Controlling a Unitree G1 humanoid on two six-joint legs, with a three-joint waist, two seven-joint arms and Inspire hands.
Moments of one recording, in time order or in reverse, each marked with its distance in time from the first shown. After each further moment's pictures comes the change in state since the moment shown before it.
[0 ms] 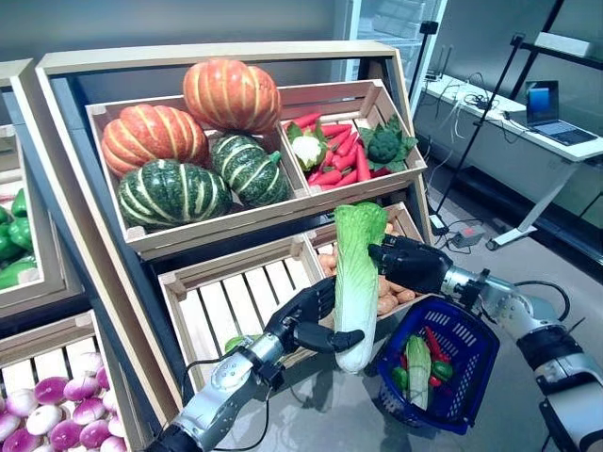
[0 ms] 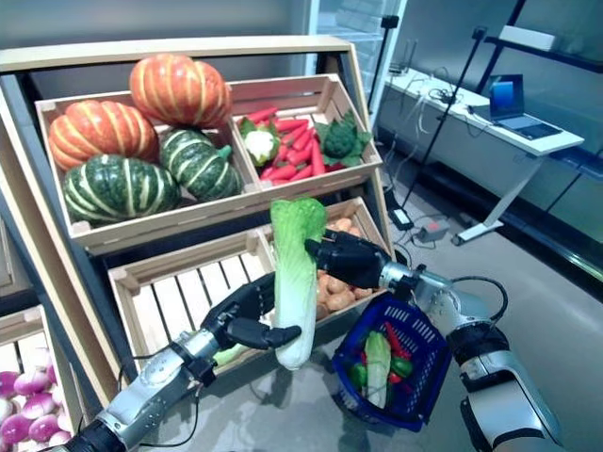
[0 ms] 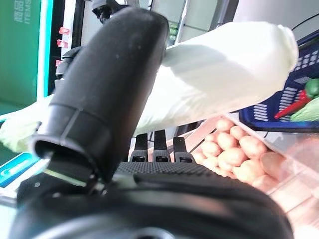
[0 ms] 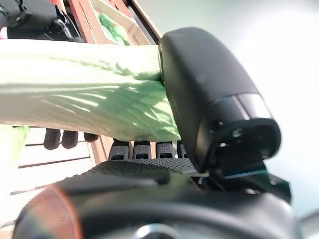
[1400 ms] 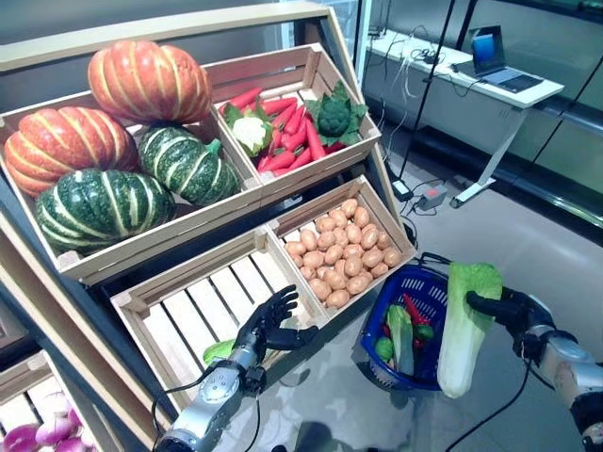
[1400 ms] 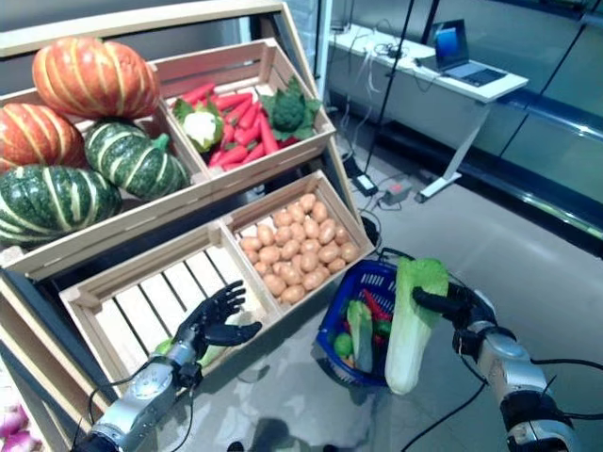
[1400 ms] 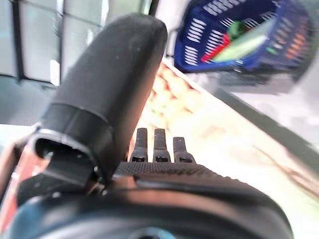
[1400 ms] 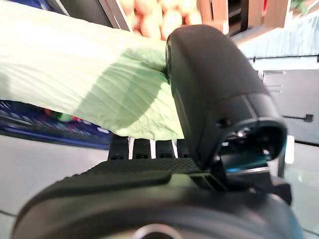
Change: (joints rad) left arm 0.071 -0.056 0.147 0.186 0.138 0.096 0.276; right arm 0.220 -0.093 -0.197 0.200 -0.417 -0.272 -0.803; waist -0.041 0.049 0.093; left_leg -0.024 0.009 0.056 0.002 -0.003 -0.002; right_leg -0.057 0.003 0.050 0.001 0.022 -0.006
